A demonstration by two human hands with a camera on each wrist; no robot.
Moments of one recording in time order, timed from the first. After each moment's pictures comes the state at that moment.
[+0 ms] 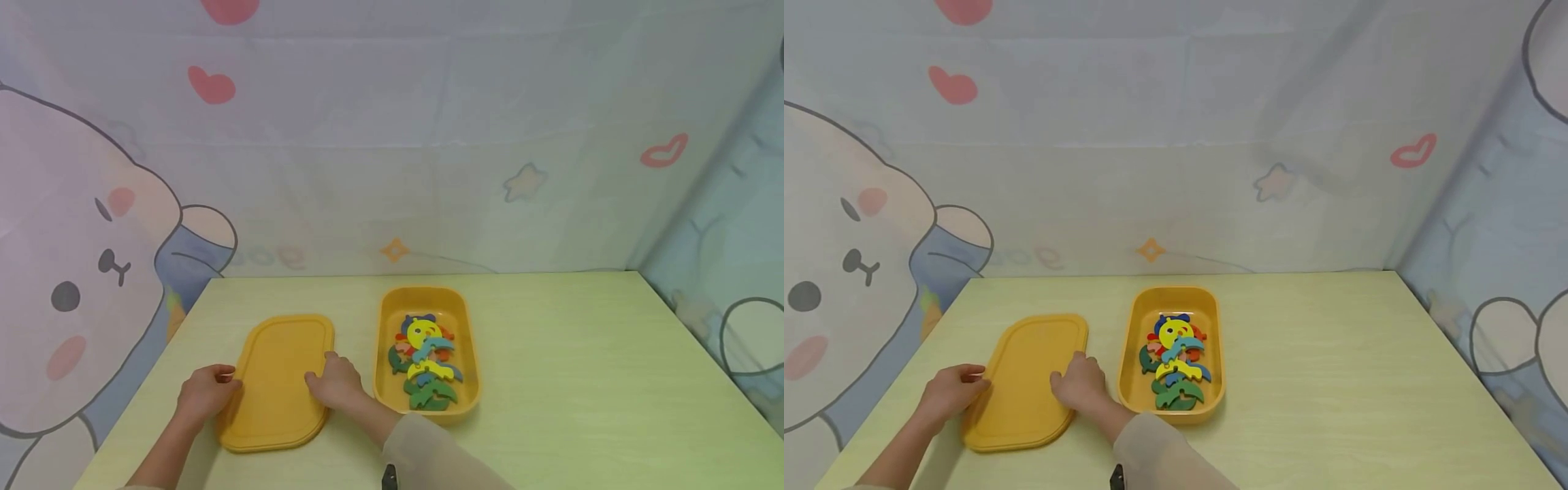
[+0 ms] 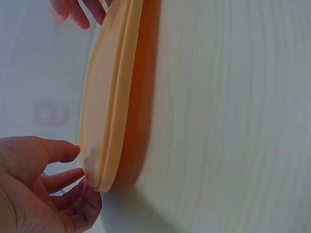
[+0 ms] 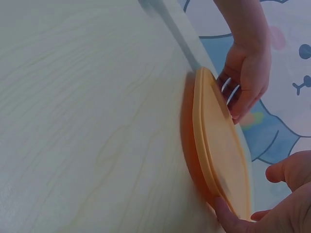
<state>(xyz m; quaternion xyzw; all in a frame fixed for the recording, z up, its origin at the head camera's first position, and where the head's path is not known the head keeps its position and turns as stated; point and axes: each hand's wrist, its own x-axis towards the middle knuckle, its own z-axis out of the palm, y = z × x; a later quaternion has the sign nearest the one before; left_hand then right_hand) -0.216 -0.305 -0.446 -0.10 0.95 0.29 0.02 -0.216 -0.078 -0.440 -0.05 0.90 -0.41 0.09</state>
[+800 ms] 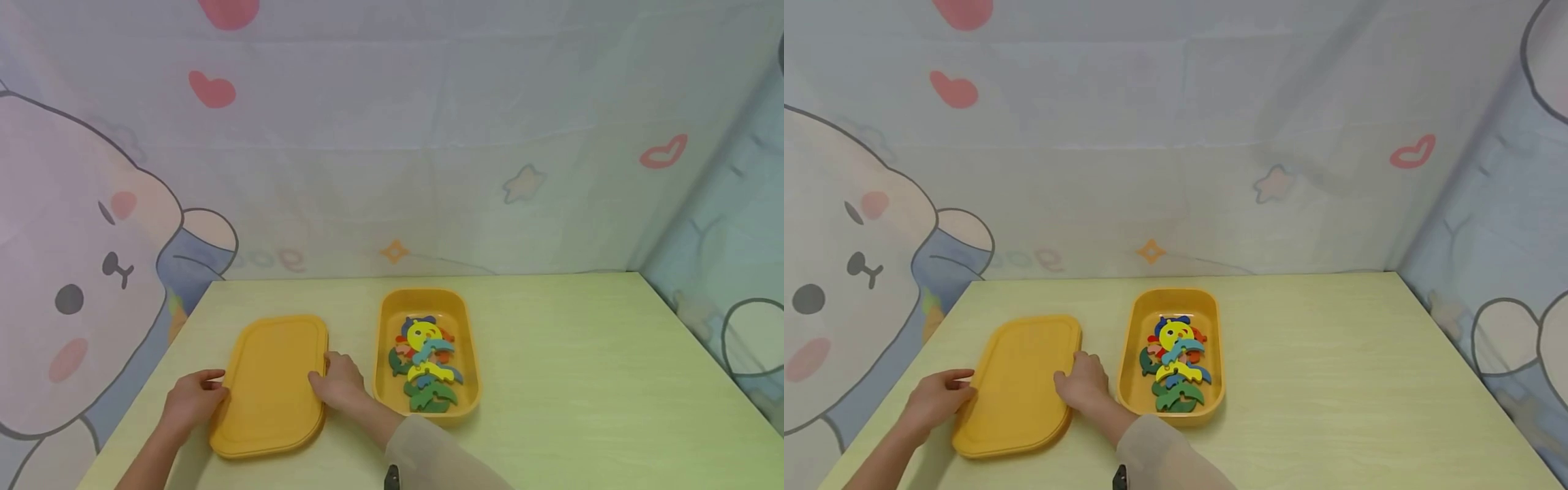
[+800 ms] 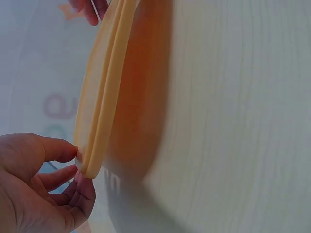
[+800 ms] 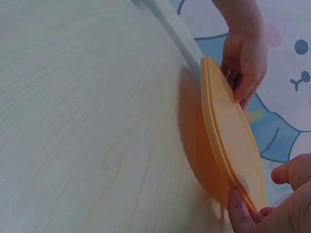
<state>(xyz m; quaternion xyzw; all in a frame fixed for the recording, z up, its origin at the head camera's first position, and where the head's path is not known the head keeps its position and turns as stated) -0.206 -0.318 -0.439 -0.11 0.94 0.33 0.03 -0.217 -0.075 -0.441 -0.04 0.88 -0.46 0.08</state>
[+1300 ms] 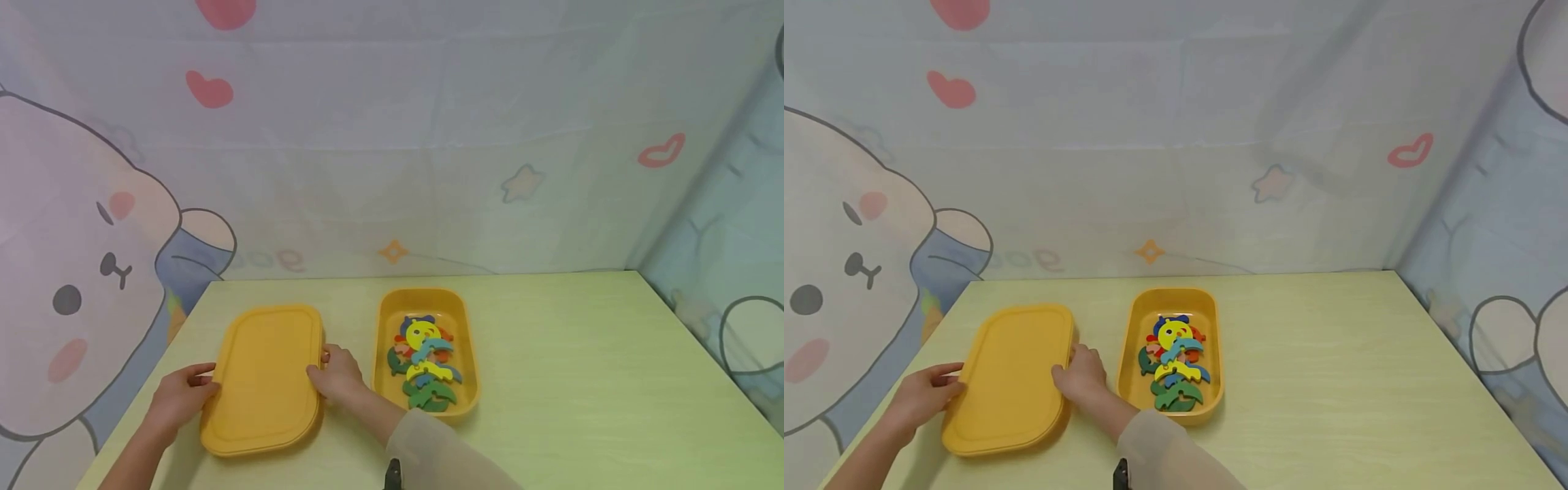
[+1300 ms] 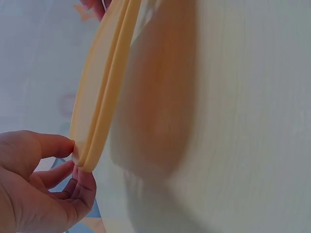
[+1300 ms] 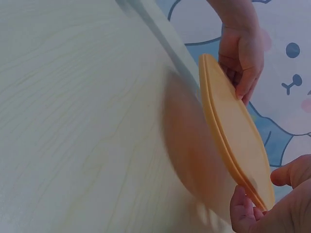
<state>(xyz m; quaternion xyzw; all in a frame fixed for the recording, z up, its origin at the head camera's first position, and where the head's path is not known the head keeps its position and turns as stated) -0.202 -0.325 -0.424 -0.12 0.92 0.38 0.05 -0.221 -0.075 -0.433 -0.02 0.86 -0.51 0.08</state>
